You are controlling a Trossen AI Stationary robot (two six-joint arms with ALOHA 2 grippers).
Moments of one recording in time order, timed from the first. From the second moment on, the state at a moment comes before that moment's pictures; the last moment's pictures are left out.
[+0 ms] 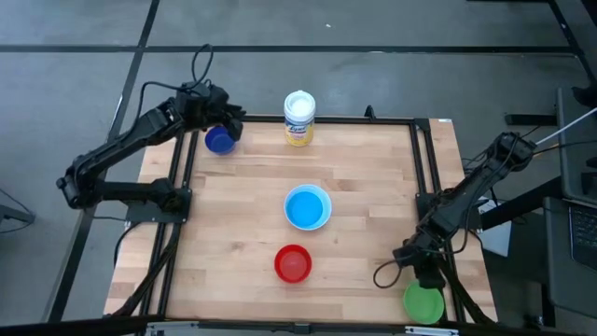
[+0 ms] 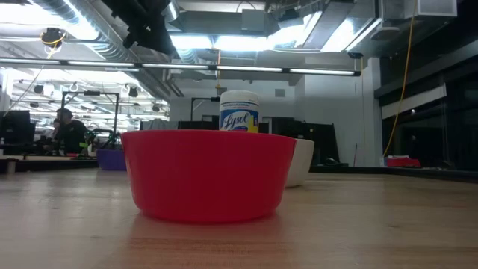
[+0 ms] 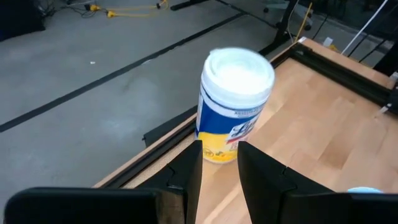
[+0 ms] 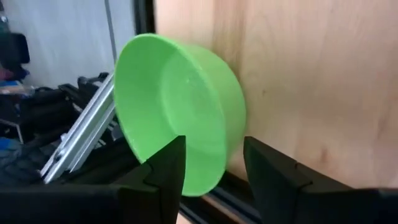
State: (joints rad) left arm 0.67 1.02 1.08 -0.56 -0.06 -0.16; right arm 0.83 1.15 0.42 -0.32 -0.55 0.93
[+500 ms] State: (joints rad) left arm 0.67 1.07 1.08 -0.57 -0.05 -0.13; right arm 0.82 1.17 0.31 -0.17 -0.50 1.04
